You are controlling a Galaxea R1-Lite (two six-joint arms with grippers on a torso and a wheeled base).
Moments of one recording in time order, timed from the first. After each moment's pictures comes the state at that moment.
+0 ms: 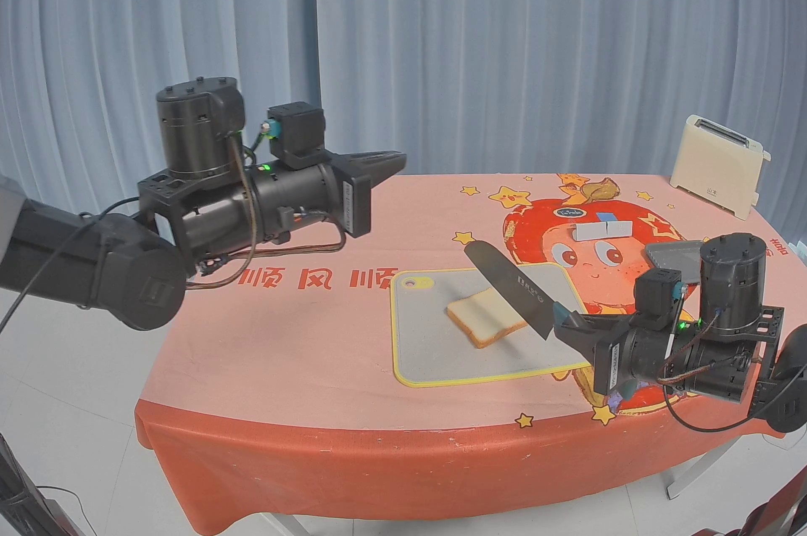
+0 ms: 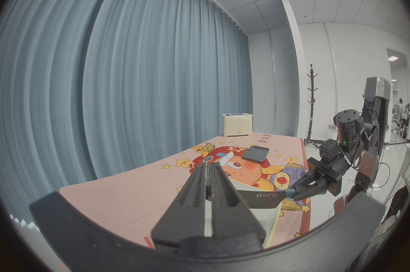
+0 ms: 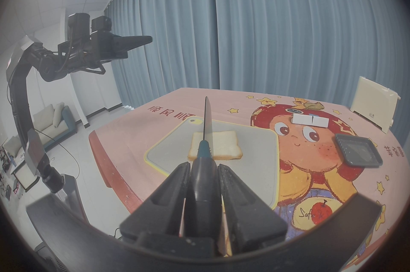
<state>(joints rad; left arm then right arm) -0.49 1.84 -1.11 -0.69 -0.36 0.03 0.59 1.59 -0.50 -0.62 -0.02 0.09</state>
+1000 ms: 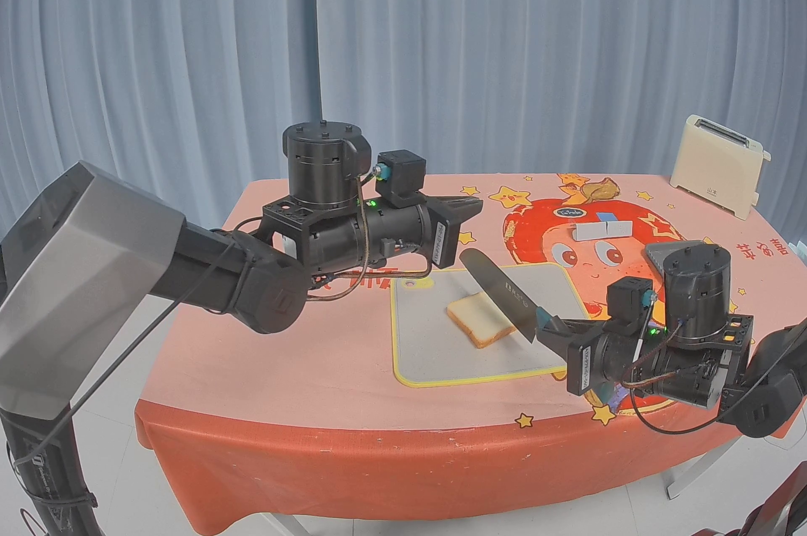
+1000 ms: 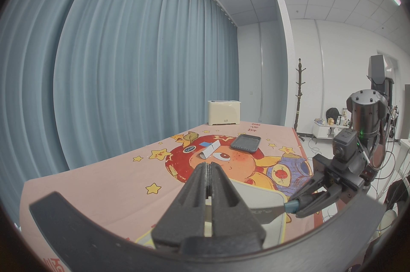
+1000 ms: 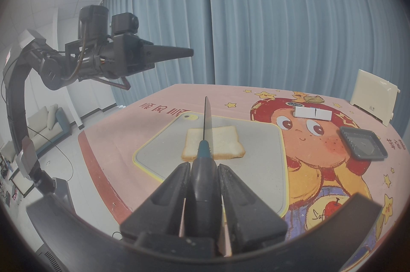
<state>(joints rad) -0.57 2.15 -1.35 -0.68 -0.40 0.03 0.61 1.71 -0.52 -0.71 -0.08 0.13</state>
